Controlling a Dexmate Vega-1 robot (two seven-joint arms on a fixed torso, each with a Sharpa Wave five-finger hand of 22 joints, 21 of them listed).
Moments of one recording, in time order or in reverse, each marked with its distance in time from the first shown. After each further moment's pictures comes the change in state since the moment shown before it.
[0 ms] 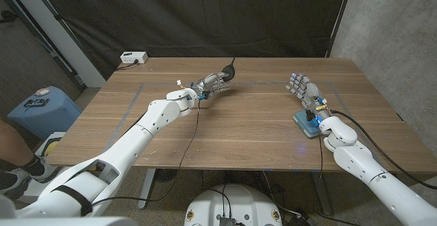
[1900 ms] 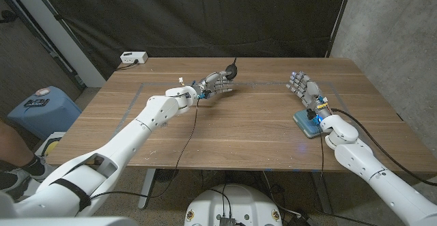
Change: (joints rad) left arm -0.043 0.027 0.028 0.022 0.010 0.042 -0.102; left_hand -0.125 0.010 -0.047 0.046 -0.040 -0.158 0.060 -0.103 -0.042 -0.140 0.053 -0.110 -0.020 -0.119 0.083 -0.058 -0.014 -0.110 0.060 -0.027 0.000; right arm 0.020 0.002 -0.001 0.030 0.011 0.005 0.038; right_hand 0.000 0.000 0.001 -0.007 0.000 0.000 0.000 0.000 0.000 0.000 0.000 0.000 0.000 0.000 0.000 0.009 0.000 0.000 0.000 -0.003 0.000
